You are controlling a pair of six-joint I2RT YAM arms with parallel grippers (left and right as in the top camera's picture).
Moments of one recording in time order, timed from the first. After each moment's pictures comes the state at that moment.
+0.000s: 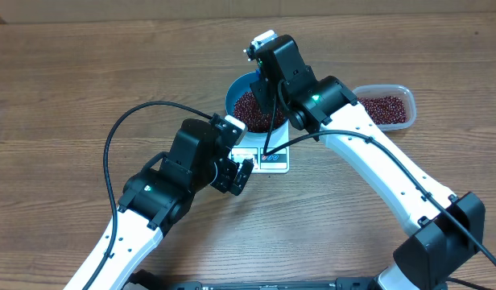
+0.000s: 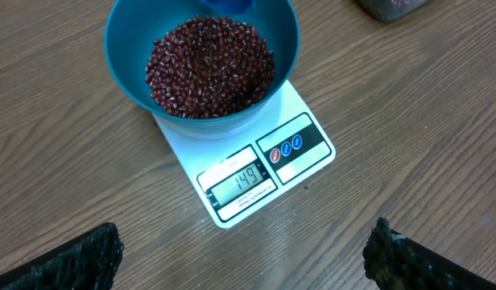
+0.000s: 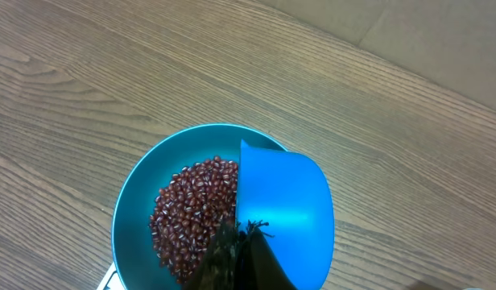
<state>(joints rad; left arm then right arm) -0.52 1.14 0.95 -0.63 0.07 0.01 0.60 1.77 1.64 -0.70 0.19 0.04</state>
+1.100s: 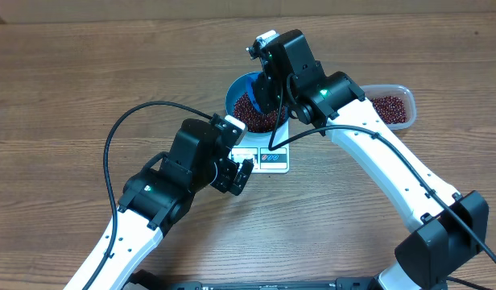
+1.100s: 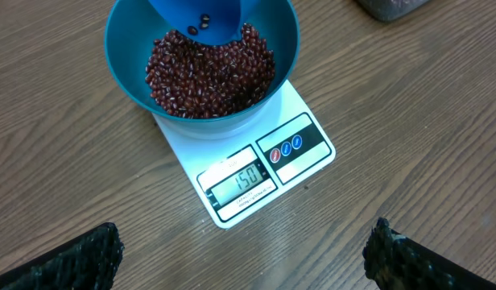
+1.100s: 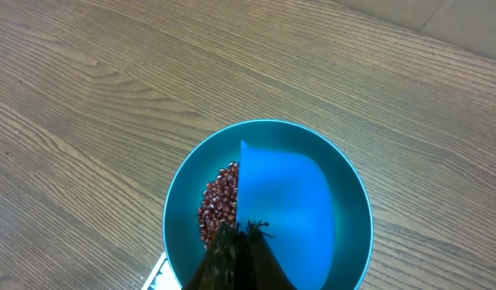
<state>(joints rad) -0.52 1.14 0.95 -0.63 0.07 0.01 0.55 1.77 1.64 -0.70 -0.02 0.07</state>
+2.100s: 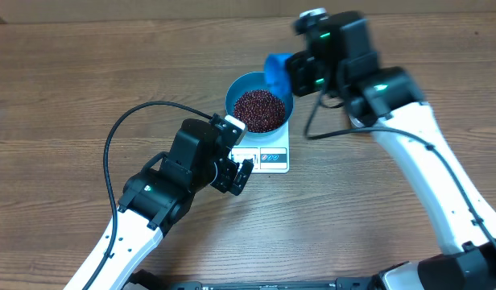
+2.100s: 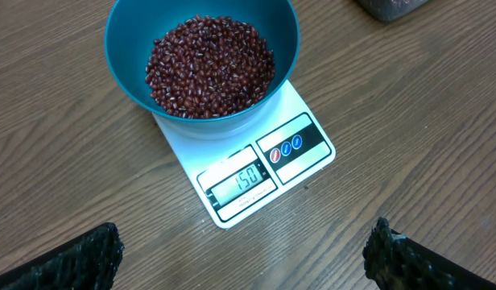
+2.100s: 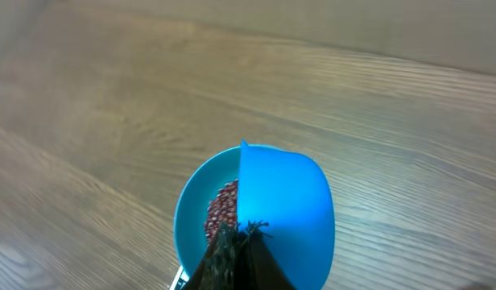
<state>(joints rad) -0.52 1.14 0.95 -0.63 0.07 0.01 0.36 1.62 1.64 -0.73 -0.20 0.15</state>
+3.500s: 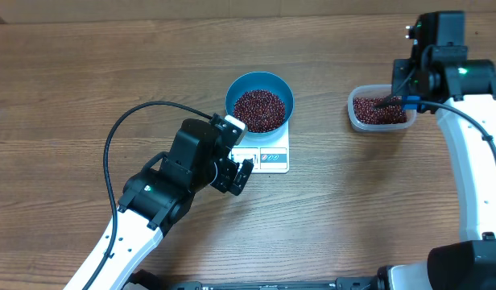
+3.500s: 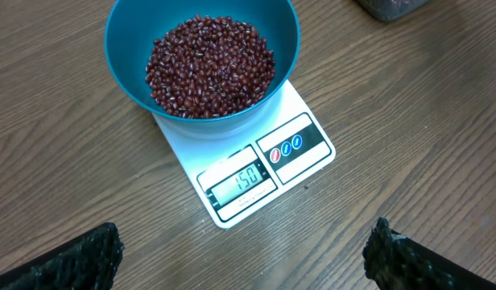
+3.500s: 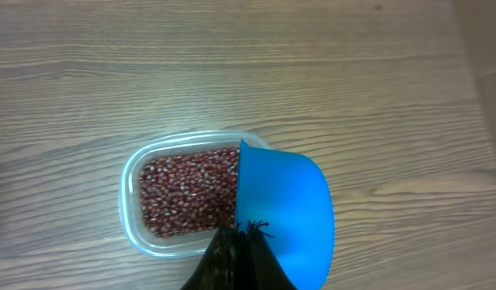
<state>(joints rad) -0.52 1.14 0.95 -0.63 0.07 0.01 0.02 1.61 1.64 -1.01 0.29 0.02</state>
